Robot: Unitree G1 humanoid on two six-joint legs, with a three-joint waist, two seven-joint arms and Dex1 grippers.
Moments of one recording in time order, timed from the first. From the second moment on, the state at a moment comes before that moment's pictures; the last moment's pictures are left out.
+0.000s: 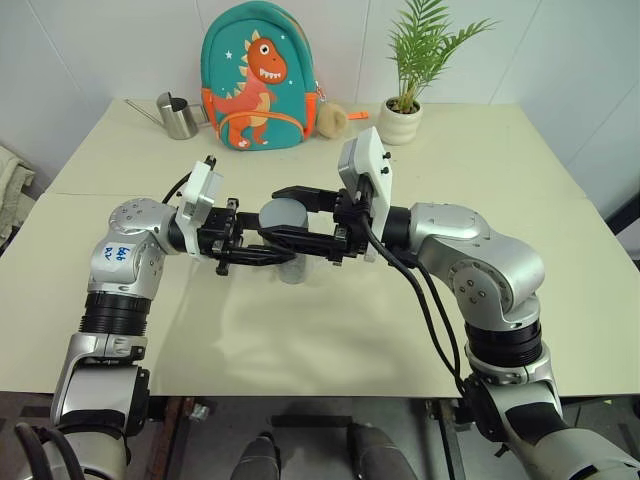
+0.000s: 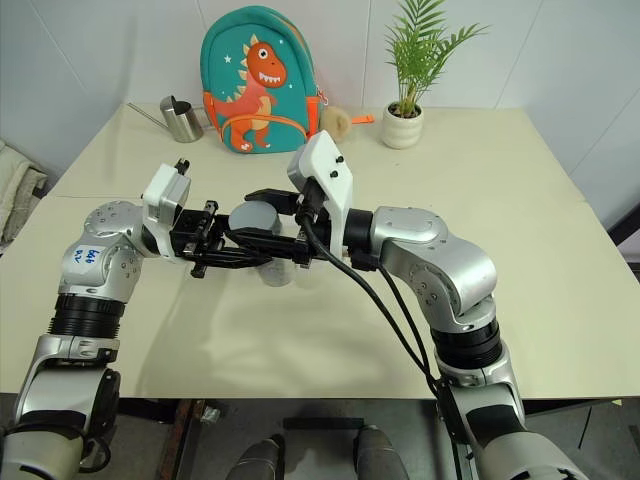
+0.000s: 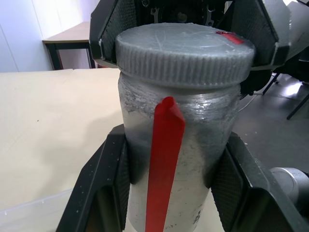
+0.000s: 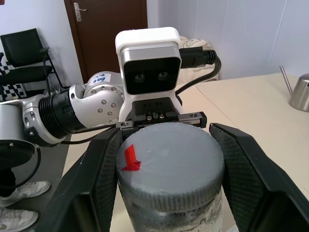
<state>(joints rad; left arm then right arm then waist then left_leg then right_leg) -0.84 0.60 0.02 0.33 -0.52 0.26 -1.49 -0.88 -0.25 0.11 -0.34 0.55 0.87 0.77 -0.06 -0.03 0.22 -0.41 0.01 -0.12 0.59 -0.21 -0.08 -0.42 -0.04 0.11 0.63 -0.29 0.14</state>
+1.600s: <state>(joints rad) -0.82 0.68 0.00 0.25 -0.52 0.39 -1.50 -0.99 -0.17 0.20 -0.12 0.48 0.68 0.78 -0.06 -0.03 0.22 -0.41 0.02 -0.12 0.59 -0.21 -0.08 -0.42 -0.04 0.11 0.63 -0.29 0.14</state>
